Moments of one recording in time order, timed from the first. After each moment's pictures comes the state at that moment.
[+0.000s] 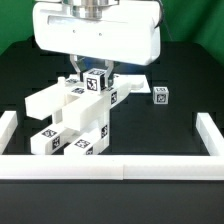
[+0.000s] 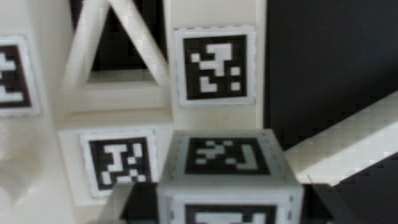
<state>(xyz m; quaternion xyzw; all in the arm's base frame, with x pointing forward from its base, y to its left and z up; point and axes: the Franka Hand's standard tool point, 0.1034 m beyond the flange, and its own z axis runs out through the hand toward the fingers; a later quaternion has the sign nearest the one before) 0.618 -0.062 0.118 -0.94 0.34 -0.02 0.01</state>
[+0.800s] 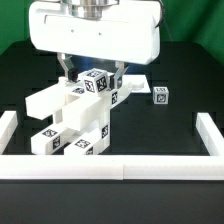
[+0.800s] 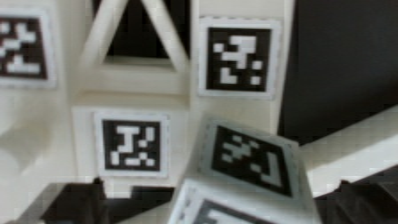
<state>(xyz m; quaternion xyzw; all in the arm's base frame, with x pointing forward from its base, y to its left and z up) 0.619 -0.065 0.119 -0.98 0.21 -0.02 0.00</state>
